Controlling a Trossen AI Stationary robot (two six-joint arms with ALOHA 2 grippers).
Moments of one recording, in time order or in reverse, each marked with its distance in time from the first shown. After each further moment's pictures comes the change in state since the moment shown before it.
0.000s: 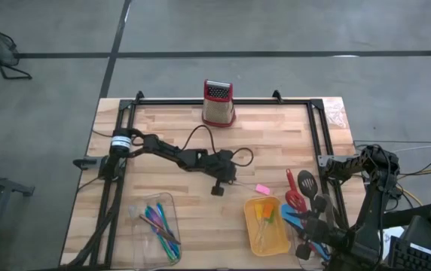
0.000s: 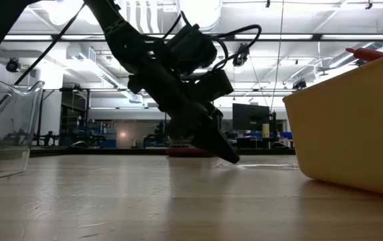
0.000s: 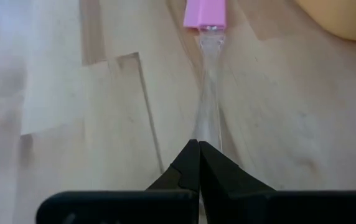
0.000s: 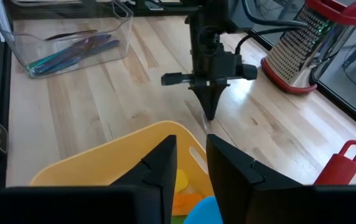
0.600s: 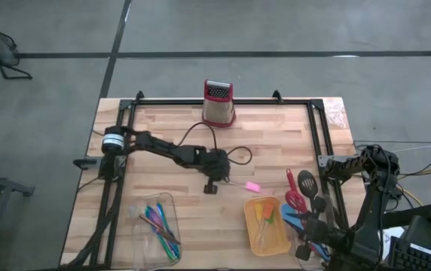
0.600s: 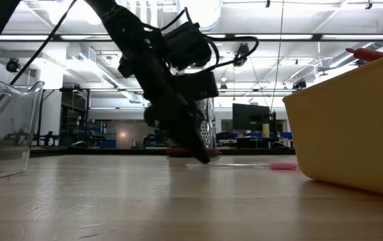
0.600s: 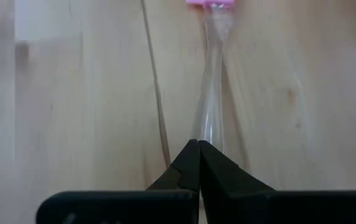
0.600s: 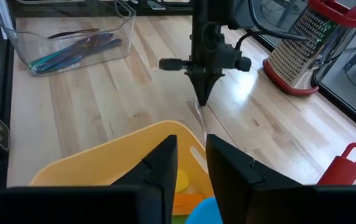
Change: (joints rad) left arm 0.009 -0.027 0.005 -0.318 -0.010 -0.081; right arm 0.000 0.000 0.000 0.014 0.000 -0.027
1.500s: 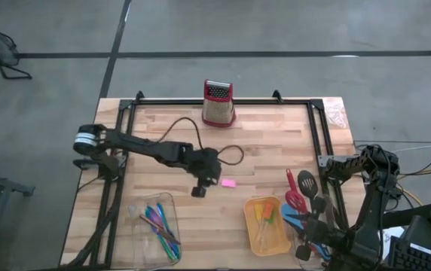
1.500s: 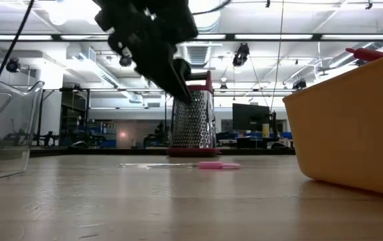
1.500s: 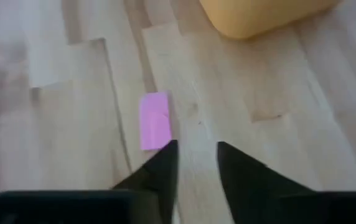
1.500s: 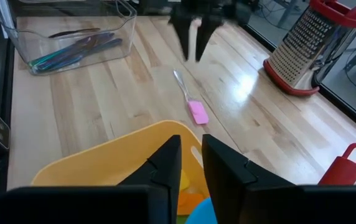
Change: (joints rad) left arm -0.064 -0.337 -0.006 -0.189 0.051 -0.011; right arm 0.000 0.000 0.000 0.005 0.000 -0.006
